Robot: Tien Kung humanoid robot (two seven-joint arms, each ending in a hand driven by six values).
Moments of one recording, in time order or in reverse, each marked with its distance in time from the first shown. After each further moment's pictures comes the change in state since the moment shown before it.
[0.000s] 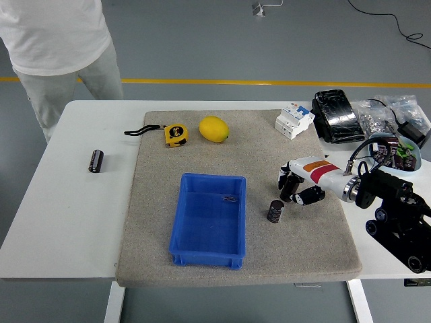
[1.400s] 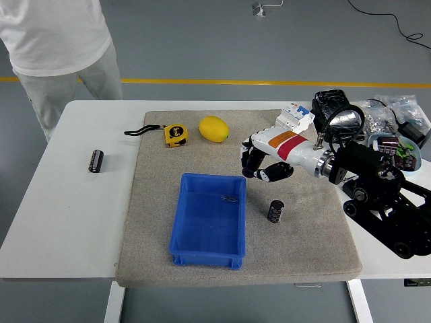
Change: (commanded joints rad) left arm 0.003 0.007 -0.020 0.004 0.030 0.001 0.006; right arm 0.104 0.034 -0.019 0.251 -0.043 0.022 -0.032
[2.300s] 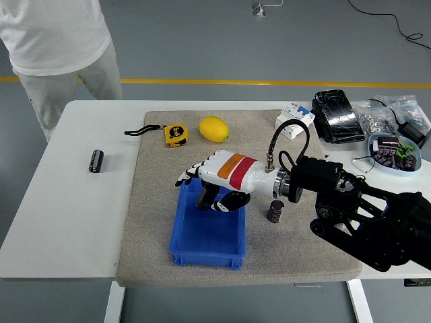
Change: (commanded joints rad) left arm -0.003 0.004 -0.020 0.000 0.031 0.000 0.009; right arm 0.059 0.061 -0.149 0.076 0.008 -0.002 0.035
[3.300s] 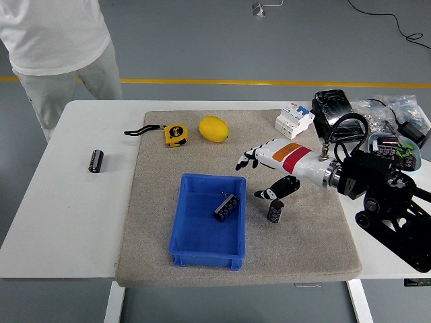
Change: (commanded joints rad) left arm 0.005 -0.006 0.007 0.003 -0.022 0.000 -0.006; right arm -0.149 -0.156 0.192 0.006 -0.043 0.070 -0.038
